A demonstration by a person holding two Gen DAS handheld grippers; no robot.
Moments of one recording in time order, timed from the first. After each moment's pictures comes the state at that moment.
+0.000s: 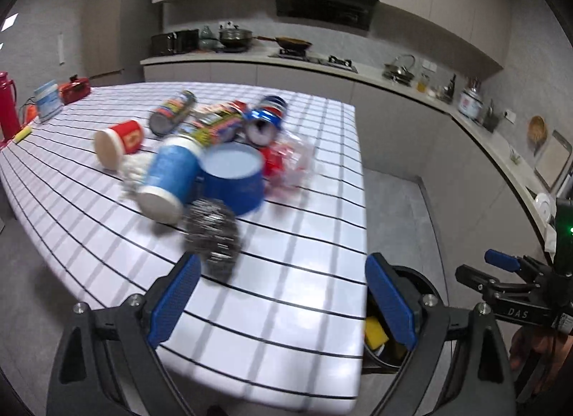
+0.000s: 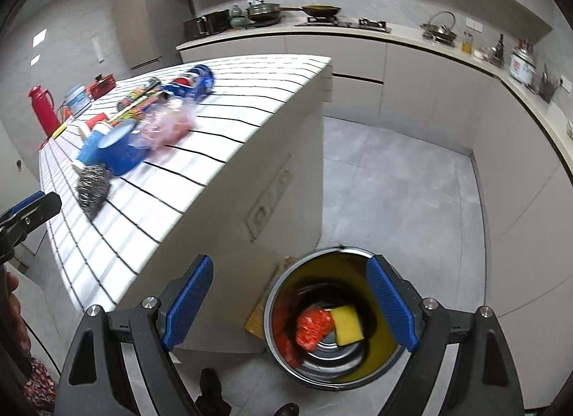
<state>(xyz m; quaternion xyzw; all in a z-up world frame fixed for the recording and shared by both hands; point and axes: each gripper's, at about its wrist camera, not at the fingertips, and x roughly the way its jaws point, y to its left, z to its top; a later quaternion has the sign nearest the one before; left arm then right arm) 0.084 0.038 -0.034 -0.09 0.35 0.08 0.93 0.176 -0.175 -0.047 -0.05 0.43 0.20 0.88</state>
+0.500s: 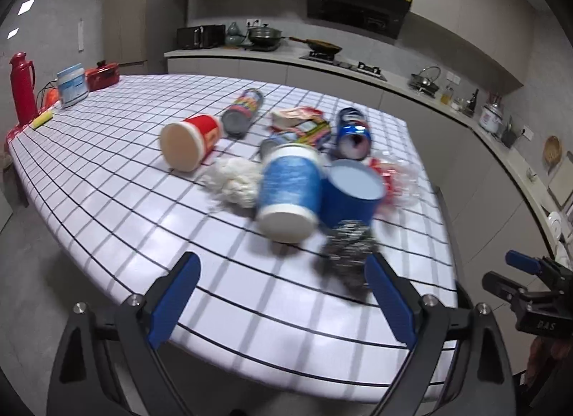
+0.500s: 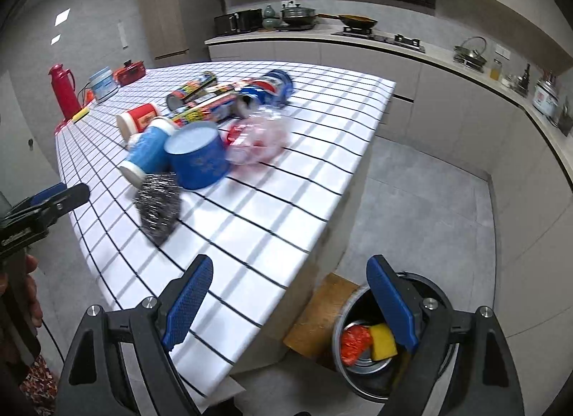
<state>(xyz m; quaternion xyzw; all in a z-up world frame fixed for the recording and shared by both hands) 0.078 0.159 -0.042 -0.11 0.36 0.11 0.92 0.155 -0.055 -0.027 -0.08 0.42 0.23 0.88</state>
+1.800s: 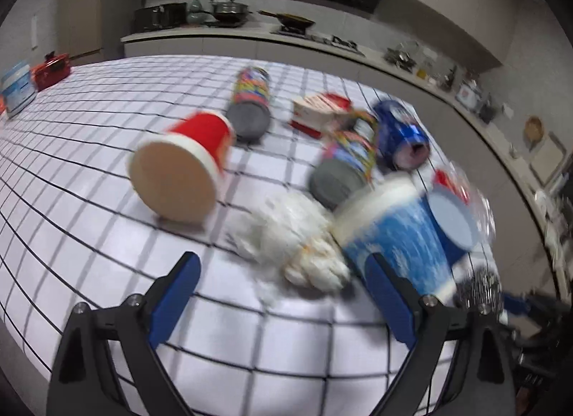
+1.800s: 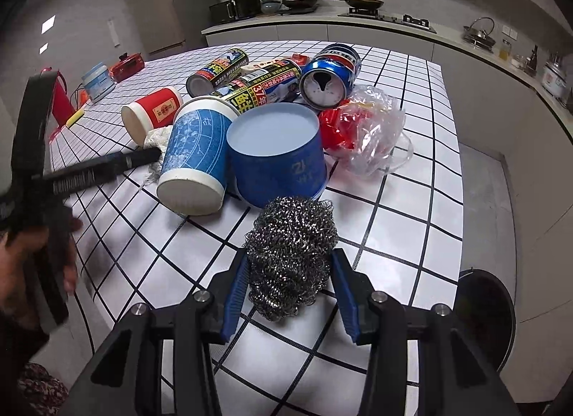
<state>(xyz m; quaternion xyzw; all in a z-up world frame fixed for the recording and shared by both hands) 0.168 0.267 -0.073 -0.10 0.40 0.01 0.91 0.171 0.067 -0.062 -0.06 0.45 0.22 0.86</state>
